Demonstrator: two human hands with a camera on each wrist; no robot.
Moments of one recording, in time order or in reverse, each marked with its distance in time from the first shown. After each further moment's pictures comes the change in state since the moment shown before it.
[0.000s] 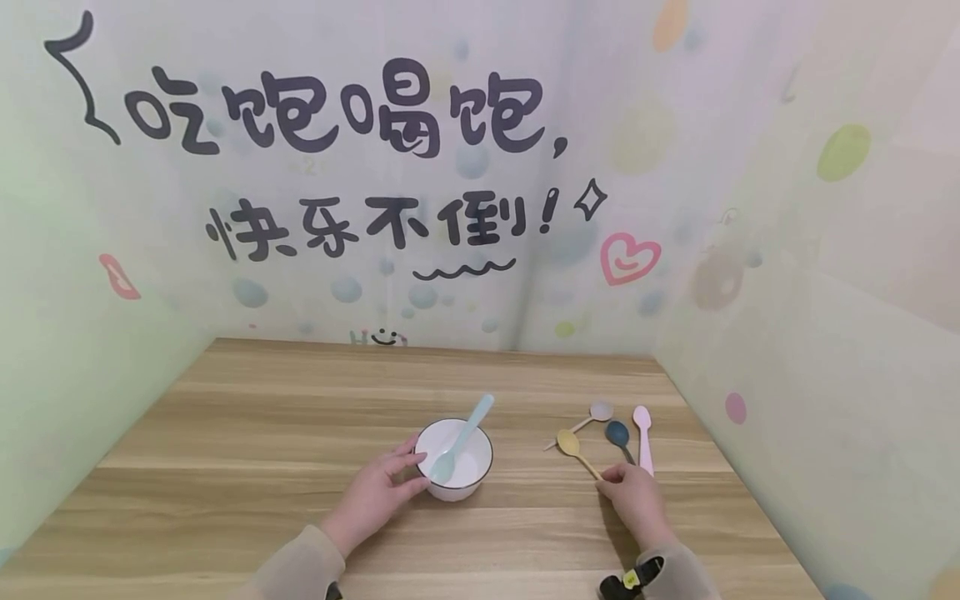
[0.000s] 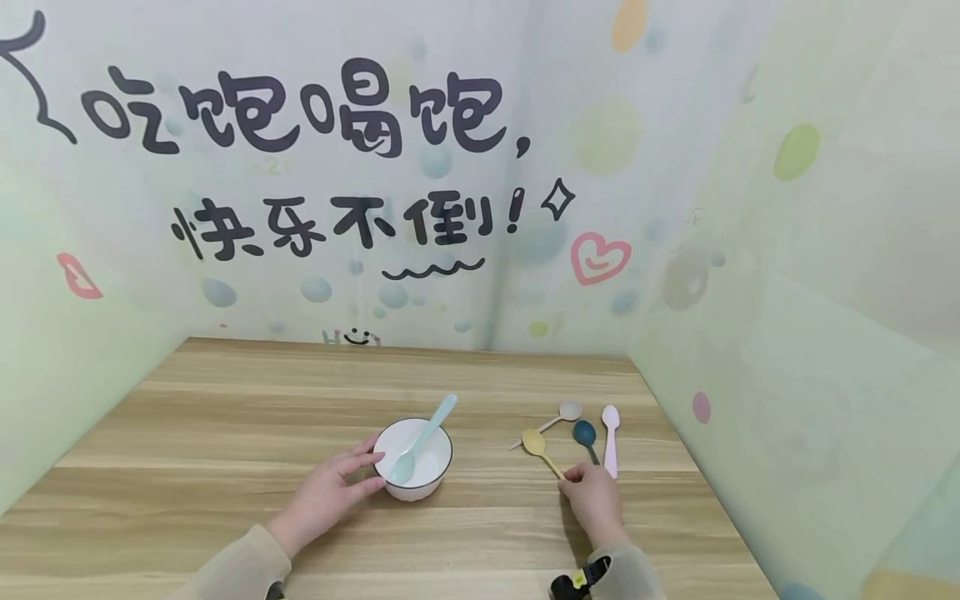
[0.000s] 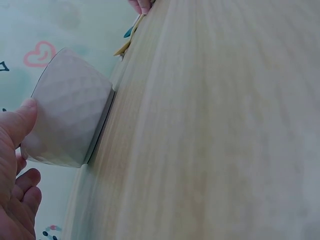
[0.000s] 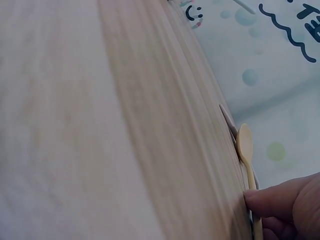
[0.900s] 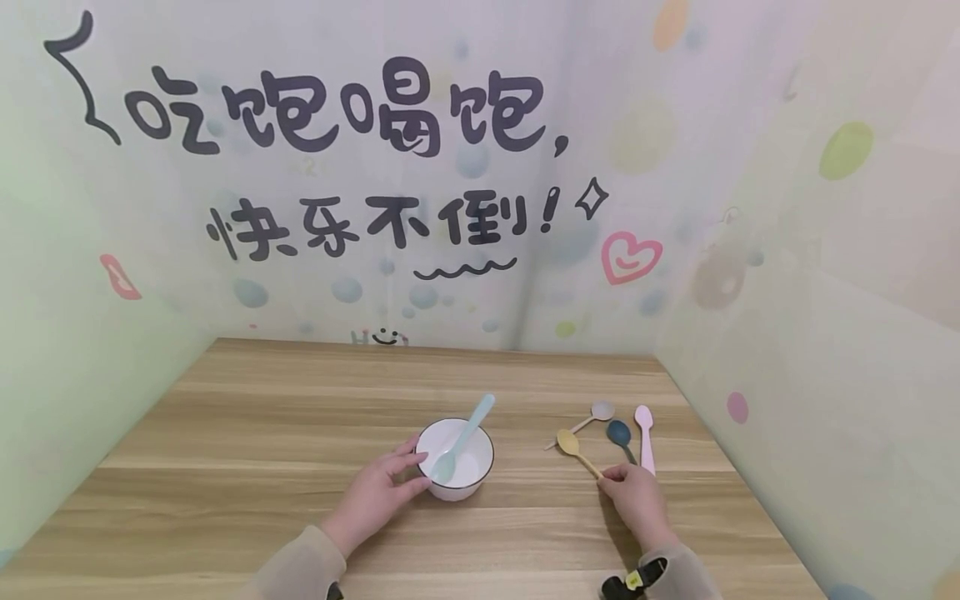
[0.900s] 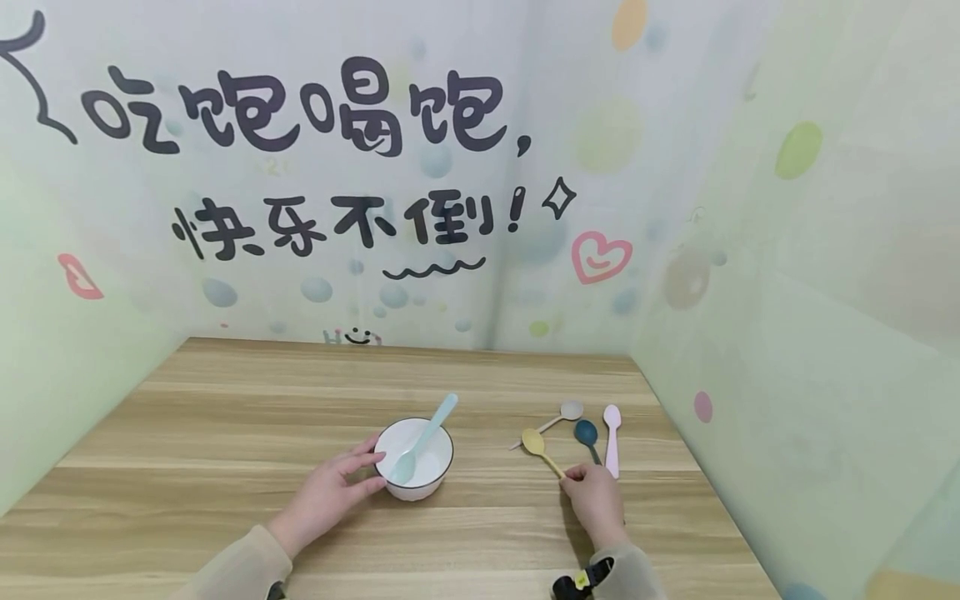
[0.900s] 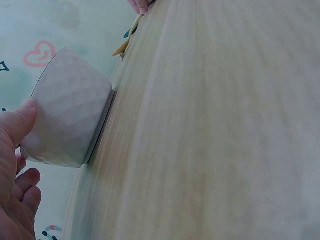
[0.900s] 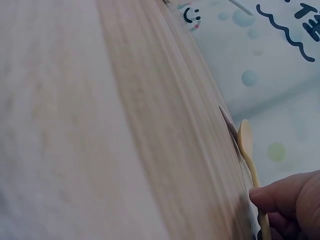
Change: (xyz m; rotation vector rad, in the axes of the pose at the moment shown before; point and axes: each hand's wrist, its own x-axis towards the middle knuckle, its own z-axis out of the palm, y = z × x) left_hand 0.000 0.000 0.000 0.016 0.005 0.003; right_hand 0.002 0.003 0.004 0.027 0.017 0.026
